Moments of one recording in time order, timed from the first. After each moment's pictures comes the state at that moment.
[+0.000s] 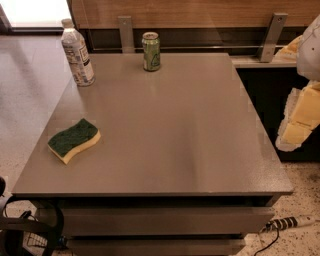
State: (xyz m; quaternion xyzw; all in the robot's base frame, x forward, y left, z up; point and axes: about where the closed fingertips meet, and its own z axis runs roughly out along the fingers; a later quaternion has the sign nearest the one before) arm 0.438 -0.215 0.982 -0.60 0.78 -0.04 0.17
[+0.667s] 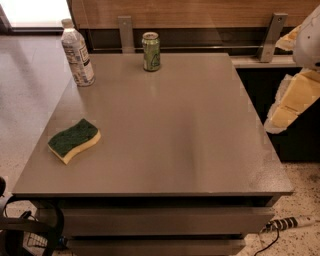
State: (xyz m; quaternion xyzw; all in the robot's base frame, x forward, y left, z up) arm 0.473 -0.220 0.987 -0.57 0.79 -0.04 0.22
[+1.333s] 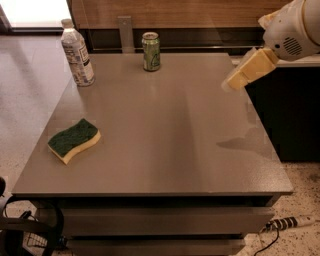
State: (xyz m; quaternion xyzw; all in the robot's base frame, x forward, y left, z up) arm 0.570 -0.185 0.998 -0.48 0.78 0.01 0.40
